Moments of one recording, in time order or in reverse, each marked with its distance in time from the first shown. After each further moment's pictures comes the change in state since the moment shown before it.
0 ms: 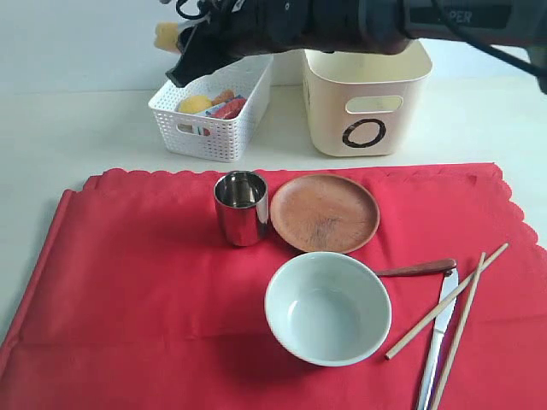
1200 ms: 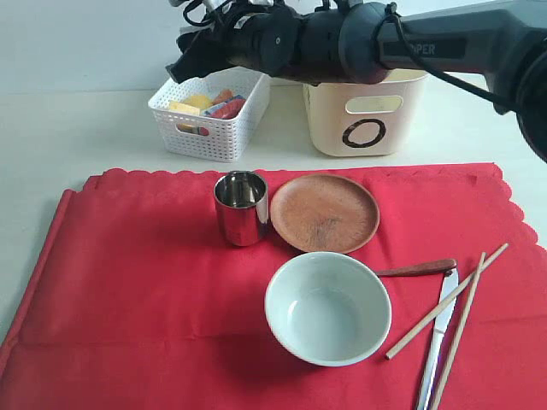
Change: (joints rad) left arm 0.000 0.000 0.000 0.000 0.000 0.000; right arm 0.000 0.069 0.000 0.106 -0.206 0.013
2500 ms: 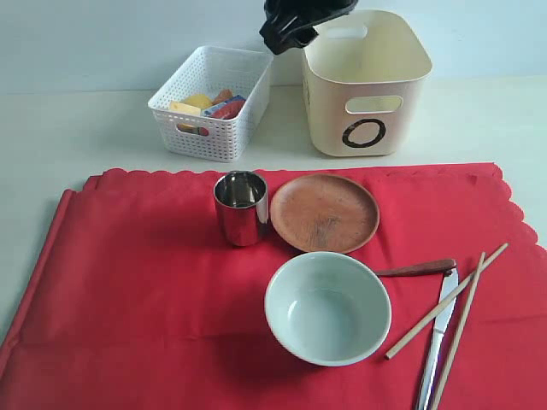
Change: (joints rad) left arm 0.000 0.000 0.000 0.000 0.000 0.000; right arm -0.127 -0.363 0.000 -0.387 0.949 0.253
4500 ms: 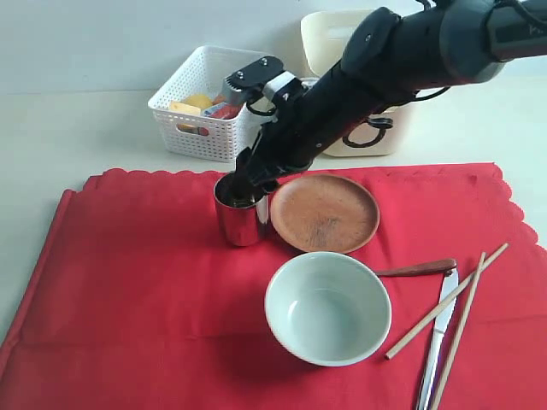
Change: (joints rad) left arm 0.000 0.000 0.000 0.000 0.000 0.000; right arm 0.019 0.148 0.379 0.639 -0.216 -0.479
